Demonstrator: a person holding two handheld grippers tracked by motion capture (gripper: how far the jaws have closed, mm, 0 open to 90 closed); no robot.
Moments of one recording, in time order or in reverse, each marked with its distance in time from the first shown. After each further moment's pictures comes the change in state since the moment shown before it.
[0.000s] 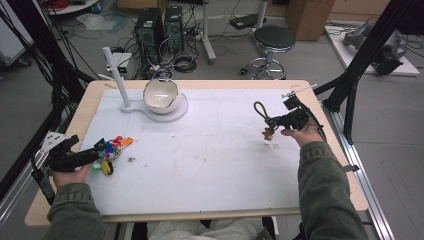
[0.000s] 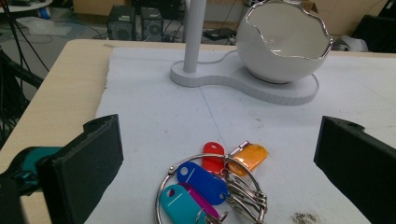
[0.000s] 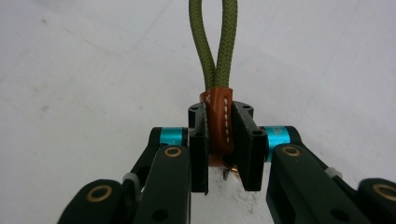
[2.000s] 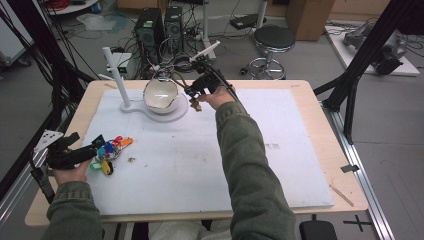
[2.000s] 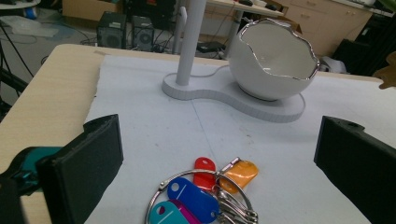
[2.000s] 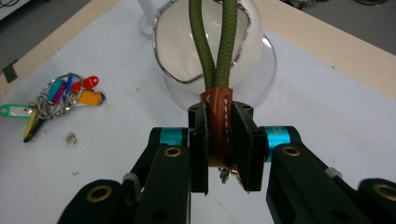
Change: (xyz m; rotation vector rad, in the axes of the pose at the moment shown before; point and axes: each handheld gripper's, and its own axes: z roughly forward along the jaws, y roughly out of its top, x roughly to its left) left arm 0.007 0.002 0.003 -0.053 -0.047 -0.070; right arm 0.176 0.175 0.091 0.002 0.107 -0.156
